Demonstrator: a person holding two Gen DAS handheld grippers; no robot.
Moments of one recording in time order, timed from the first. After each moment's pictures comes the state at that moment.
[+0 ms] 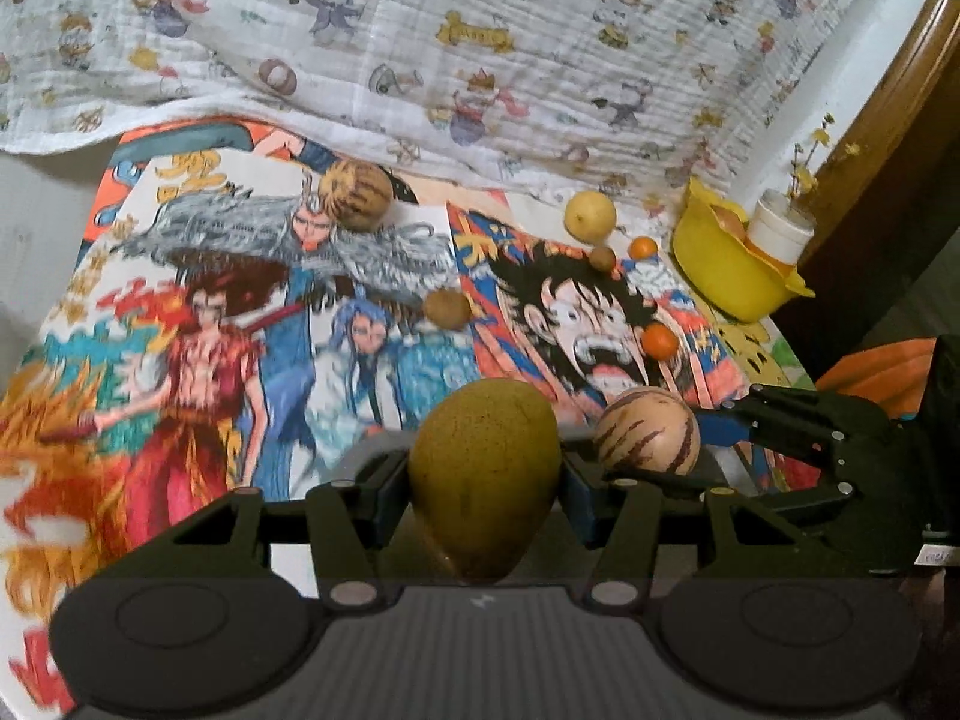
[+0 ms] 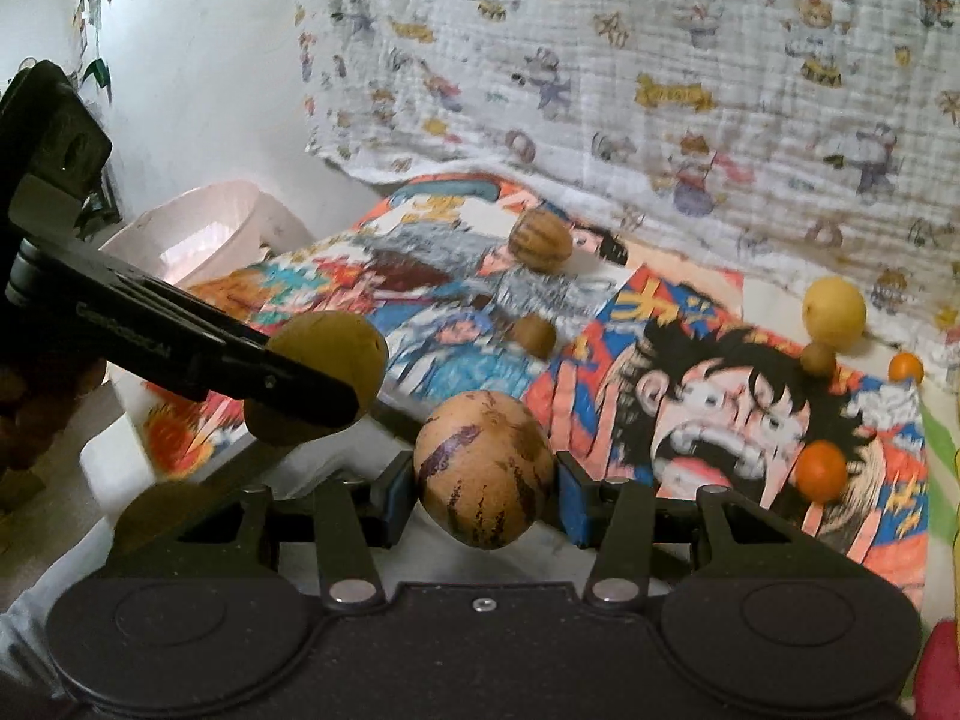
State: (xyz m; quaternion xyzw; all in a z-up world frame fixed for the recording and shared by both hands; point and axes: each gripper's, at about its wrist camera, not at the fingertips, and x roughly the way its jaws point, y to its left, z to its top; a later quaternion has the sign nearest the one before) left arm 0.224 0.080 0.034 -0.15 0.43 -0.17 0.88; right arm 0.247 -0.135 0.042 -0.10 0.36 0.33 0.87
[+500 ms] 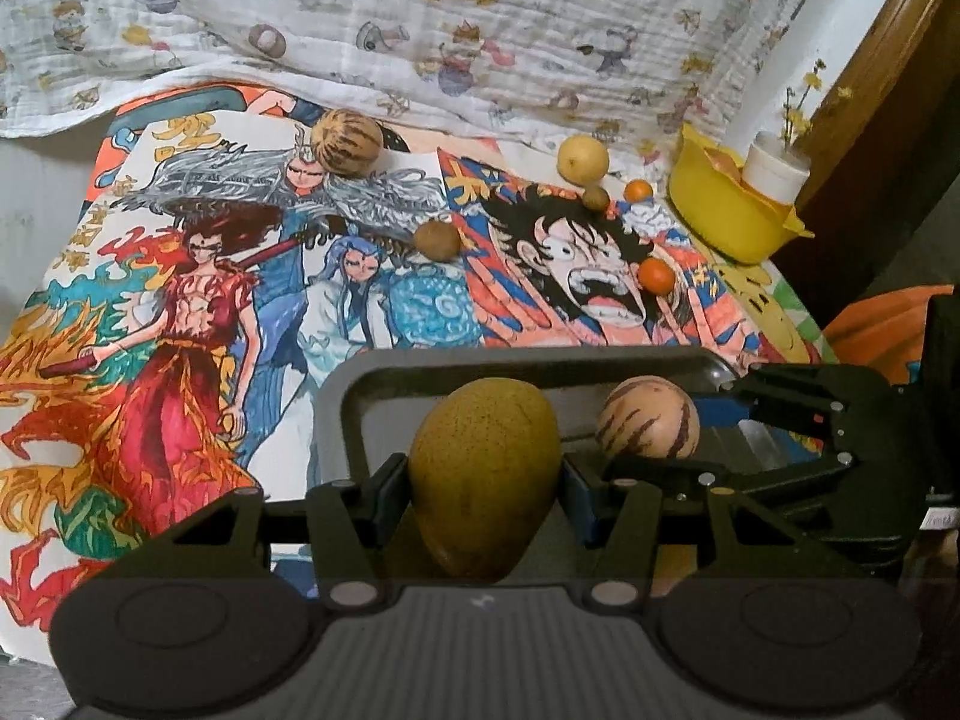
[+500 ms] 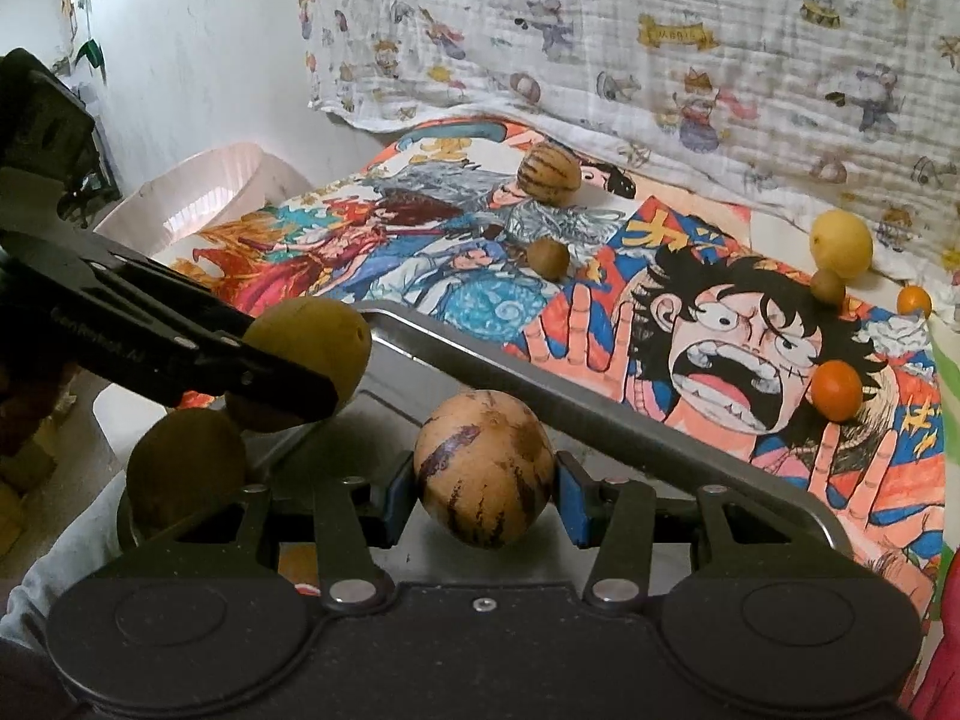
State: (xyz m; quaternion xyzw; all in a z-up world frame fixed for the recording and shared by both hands) left arm 0.202 0.067 0.025 -0.12 0.46 -0.17 0.87; right arm 0.233 -0.140 0.027 -0.11 0.40 0.33 0.85
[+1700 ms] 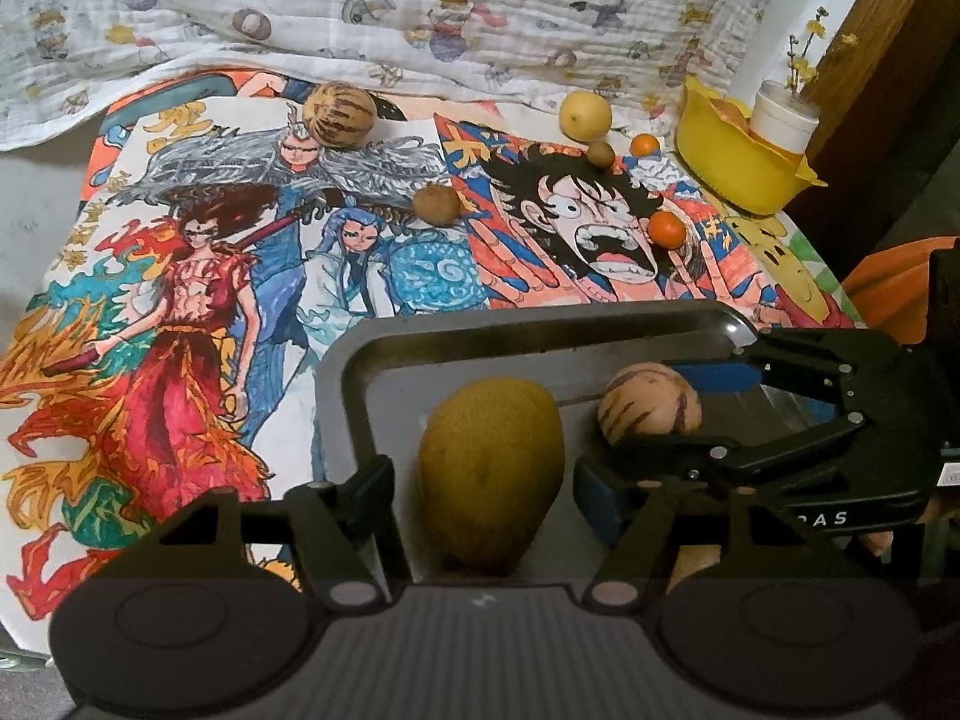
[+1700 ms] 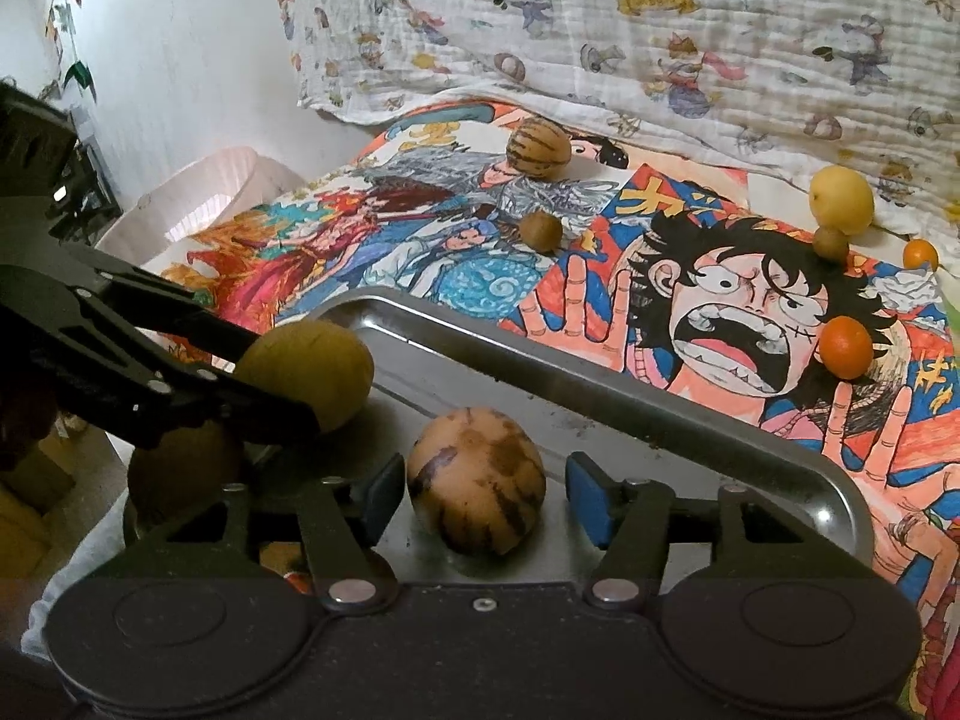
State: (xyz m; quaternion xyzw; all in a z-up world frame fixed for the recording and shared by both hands) left arm 0.202 0.060 0.024 -0.08 0.48 -0.16 0.86; right arm 0.236 -0.146 0.020 -0.07 0.42 0.32 0.85
